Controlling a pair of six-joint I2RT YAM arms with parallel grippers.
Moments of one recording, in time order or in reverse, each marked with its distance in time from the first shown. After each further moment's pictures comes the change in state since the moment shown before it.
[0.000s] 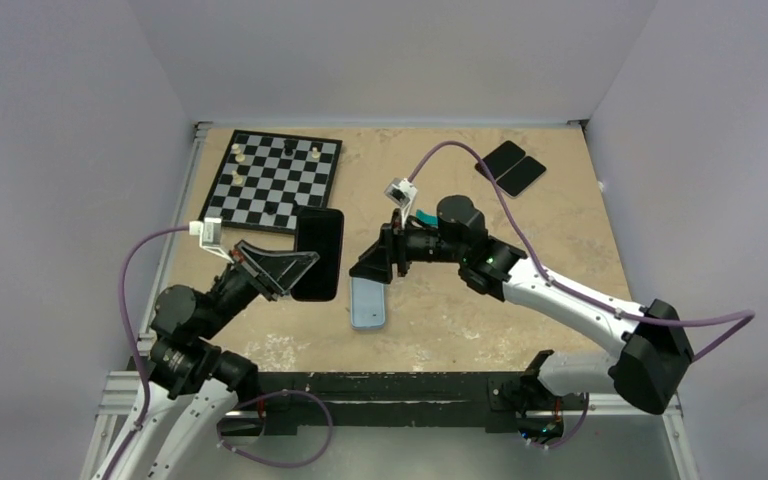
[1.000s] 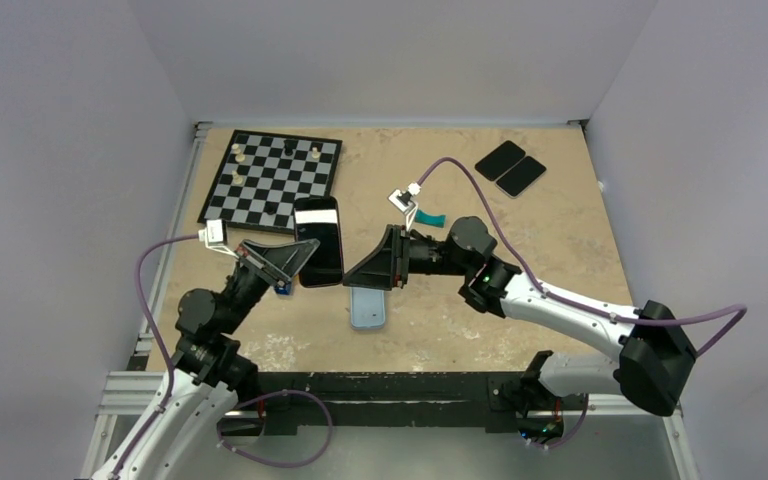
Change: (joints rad) left arm -0.001 0.009 -0.222 0.299 -0.151 -0.194; right arm 0.051 -0.048 -0.172 0.449 -0.059 0.546
